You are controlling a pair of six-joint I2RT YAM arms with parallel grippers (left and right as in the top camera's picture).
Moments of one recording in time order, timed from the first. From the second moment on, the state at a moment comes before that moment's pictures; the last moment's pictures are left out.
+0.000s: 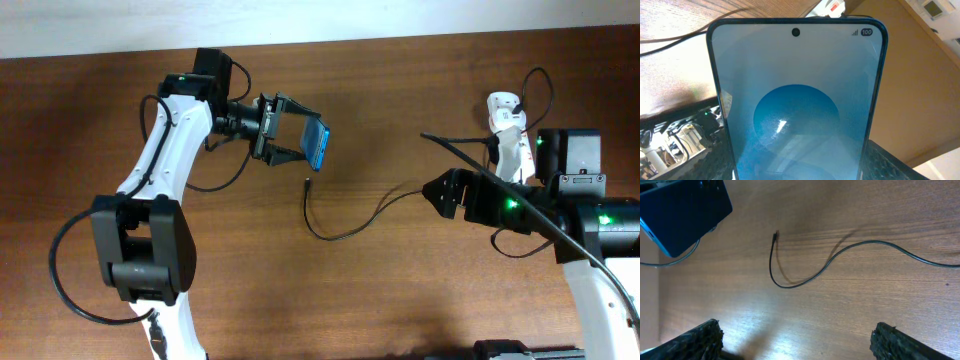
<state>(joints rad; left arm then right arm) -0.15 2.10 1.82 -1.10 1.18 -0.99 -0.05 1.12 1.24 -1.16 -0.50 0.24</state>
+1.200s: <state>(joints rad) -0.15 2.10 1.82 -1.10 1.09 -1.06 -0.05 1.18 1.24 -1.11 -0.50 0.44</state>
